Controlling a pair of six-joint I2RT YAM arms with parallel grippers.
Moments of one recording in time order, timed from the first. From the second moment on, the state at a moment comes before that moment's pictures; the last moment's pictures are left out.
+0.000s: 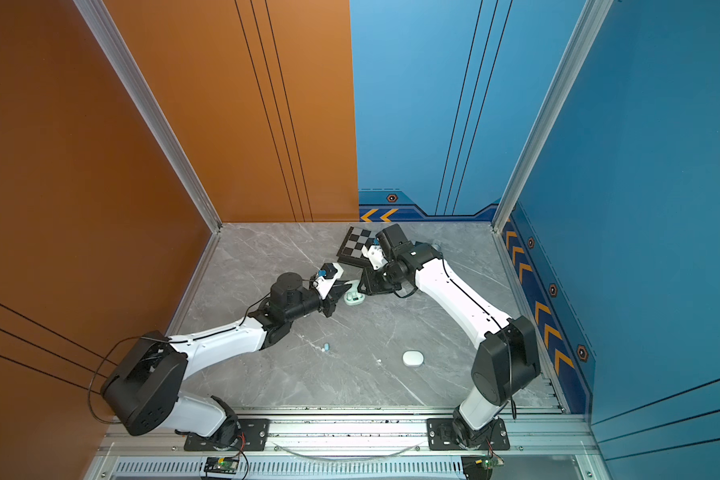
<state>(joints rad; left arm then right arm) -0.62 1.47 0.73 0.51 0.29 0.12 0.51 1.61 1.50 -0.90 -0.41 0.31</state>
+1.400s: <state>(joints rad) -0.88 1.87 0.74 0.68 0.12 0.21 0.16 1.40 1.13 -0.86 -0.16 0.72</state>
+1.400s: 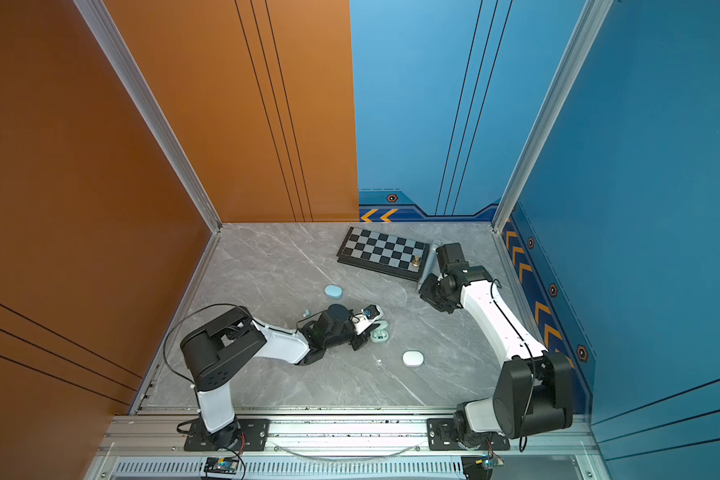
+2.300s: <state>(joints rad) -0.54 1.08 0.56 0.36 0.10 0.07 0.53 1.75 1.36 -0.91 0.05 0.40</state>
